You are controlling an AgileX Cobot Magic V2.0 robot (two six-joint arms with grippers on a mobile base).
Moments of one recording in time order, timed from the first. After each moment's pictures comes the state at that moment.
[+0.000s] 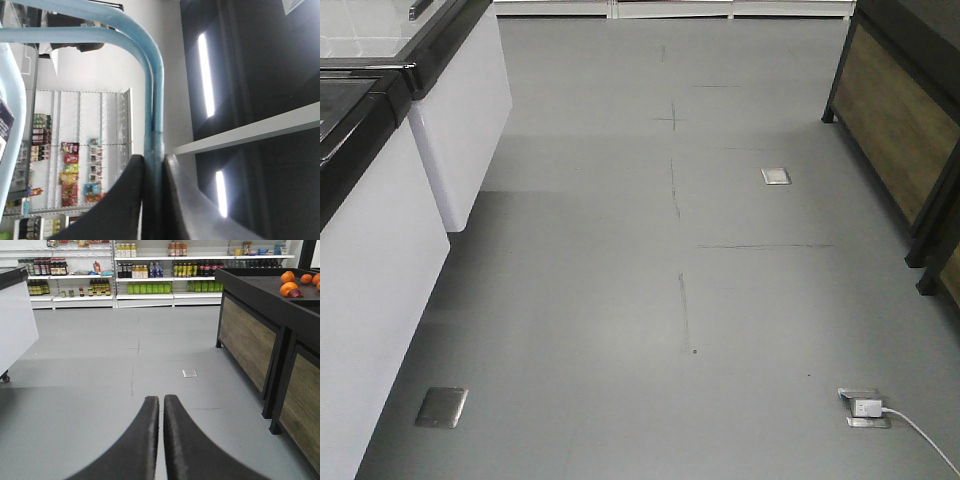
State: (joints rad) left arm 0.59 1.42 -0.86 -0.13 -0.73 -1.60; right arm -0.08 -0.01 0.03 -0.04 0.18 0.04
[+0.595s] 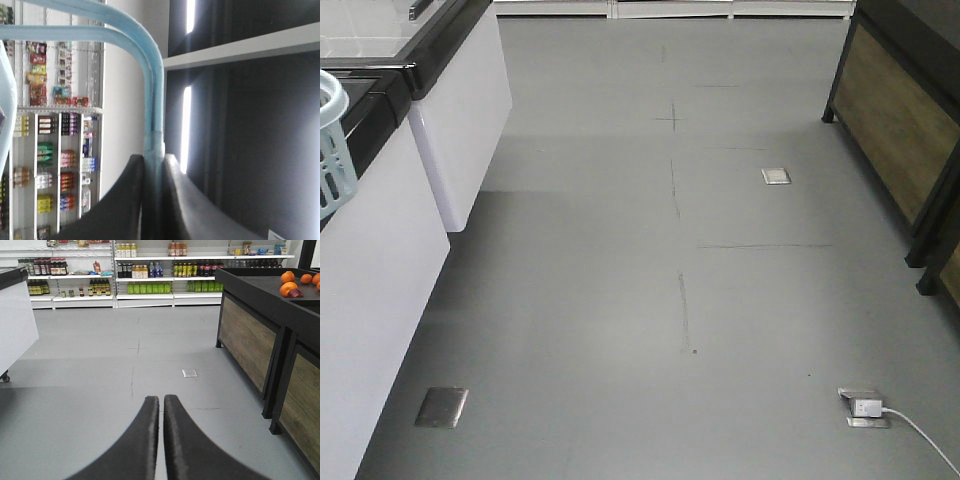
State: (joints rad) left arm 0.37 1.42 -0.86 0.03 -0.83 -1.79; right arm -0.08 -0.01 0.03 -0.04 0.18 0.04
